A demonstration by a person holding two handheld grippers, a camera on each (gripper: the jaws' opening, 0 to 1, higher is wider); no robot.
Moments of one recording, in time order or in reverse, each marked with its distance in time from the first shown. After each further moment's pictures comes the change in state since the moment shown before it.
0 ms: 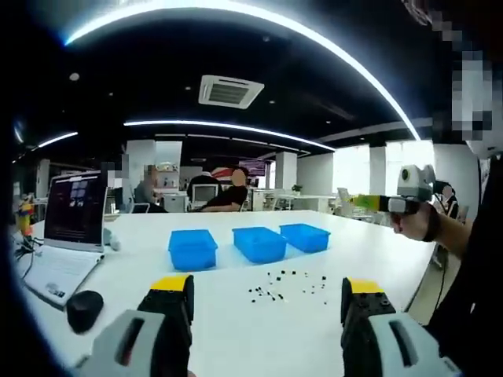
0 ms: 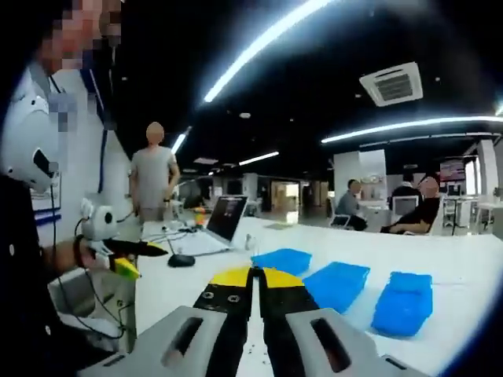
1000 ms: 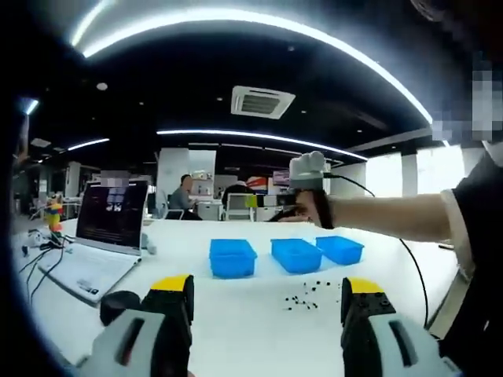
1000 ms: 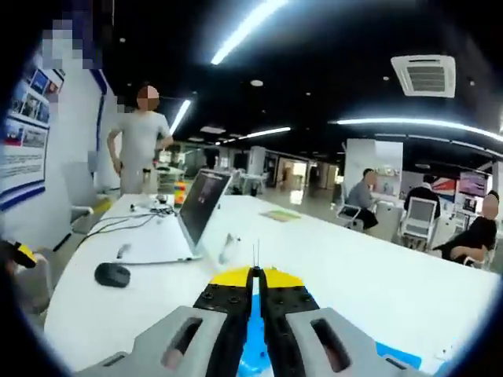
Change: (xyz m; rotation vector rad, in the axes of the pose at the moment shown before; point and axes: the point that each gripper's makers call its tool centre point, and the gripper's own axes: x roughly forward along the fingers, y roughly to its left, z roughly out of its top) left arm -0.023 0.042 0.014 -0.028 -0.057 0.212; right arm 0.329 -0.047 -0.017 -0.102 0.178 0.039
